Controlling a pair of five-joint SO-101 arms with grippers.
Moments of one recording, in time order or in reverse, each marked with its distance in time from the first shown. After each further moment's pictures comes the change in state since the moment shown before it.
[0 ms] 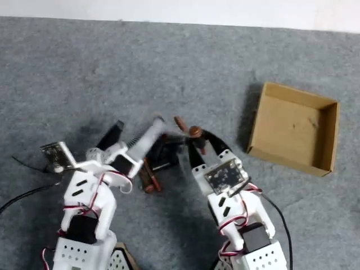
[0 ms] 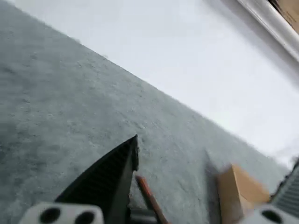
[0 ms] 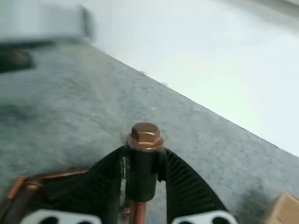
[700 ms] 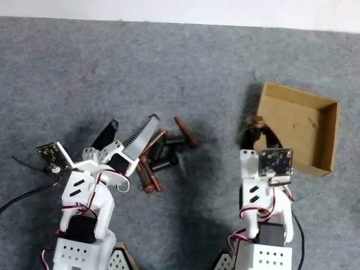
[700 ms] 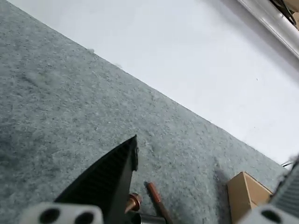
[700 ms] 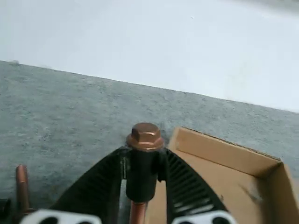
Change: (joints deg) left arm -1.1 0.0 0.5 0.0 -2.1; right arm 26.1 6.5 -4.8 -0.4 -7.4
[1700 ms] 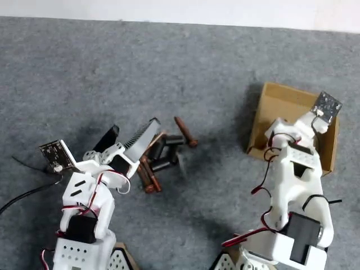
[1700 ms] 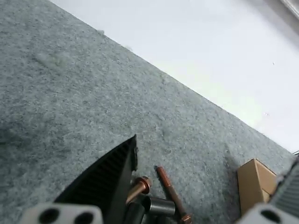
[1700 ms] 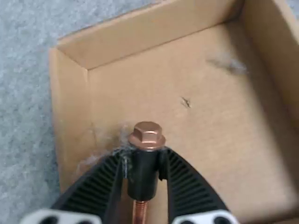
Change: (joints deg) left arm 0.0 0.0 0.0 4.9 0.0; right arm 13.2 88.4 -43.6 -7.0 -27.5
